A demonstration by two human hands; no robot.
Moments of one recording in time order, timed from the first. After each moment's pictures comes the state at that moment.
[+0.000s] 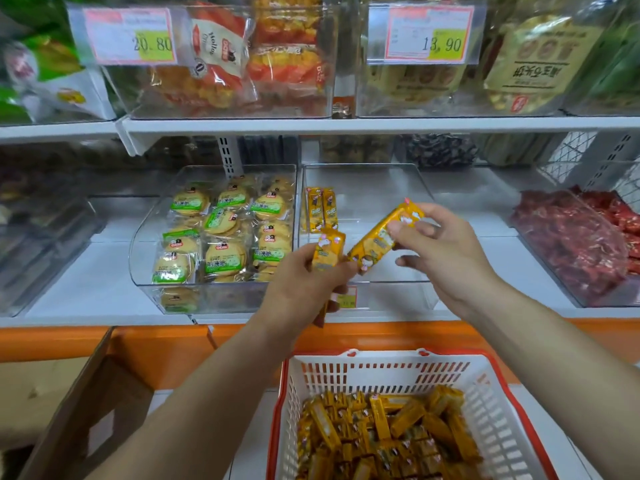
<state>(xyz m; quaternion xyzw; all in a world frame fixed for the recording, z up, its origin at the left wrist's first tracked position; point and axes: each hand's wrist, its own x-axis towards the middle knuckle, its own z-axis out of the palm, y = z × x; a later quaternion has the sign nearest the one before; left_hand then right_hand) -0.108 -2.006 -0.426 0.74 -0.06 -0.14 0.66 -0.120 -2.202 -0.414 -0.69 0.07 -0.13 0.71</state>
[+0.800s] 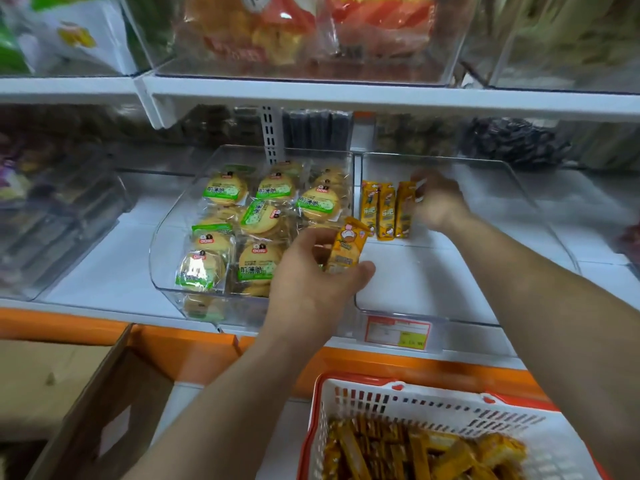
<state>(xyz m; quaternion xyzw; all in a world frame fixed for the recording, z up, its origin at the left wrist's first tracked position) -0.049 -1.973 -0.451 0.78 -0.01 0.01 0.62 0.124 -2.214 -0.483 -0.95 0.09 -0.10 0.28</state>
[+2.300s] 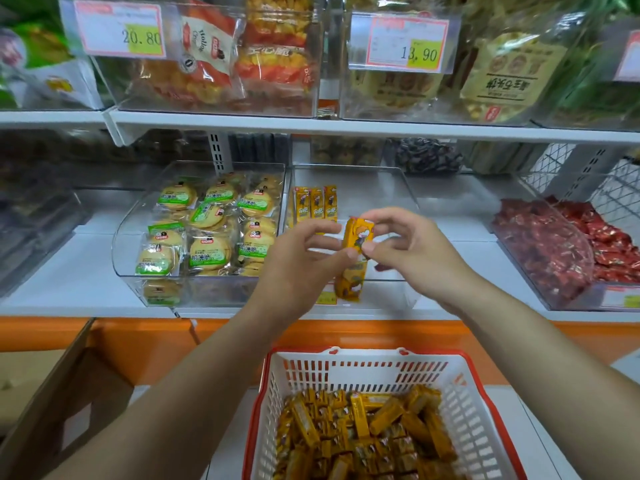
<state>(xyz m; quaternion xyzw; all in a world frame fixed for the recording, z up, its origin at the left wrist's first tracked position) -0.105 -2.024 -0.421 0.77 -0.15 -0.03 0.63 -0.130 -2.212 -0.404 -0.82 -0.04 -0.07 0.57</state>
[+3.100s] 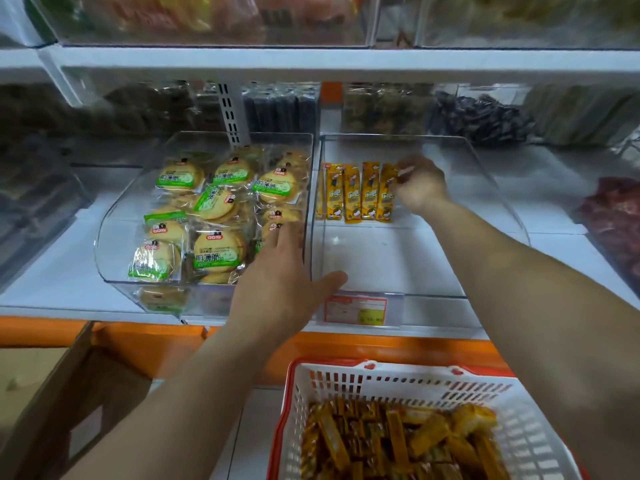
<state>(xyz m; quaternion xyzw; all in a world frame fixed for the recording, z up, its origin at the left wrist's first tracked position) -0.040 -1.986 -0.483 0.94 -0.07 0.03 0.33 0.108 -2.242 -0.490 -0.91 0.16 -0.12 0.36</state>
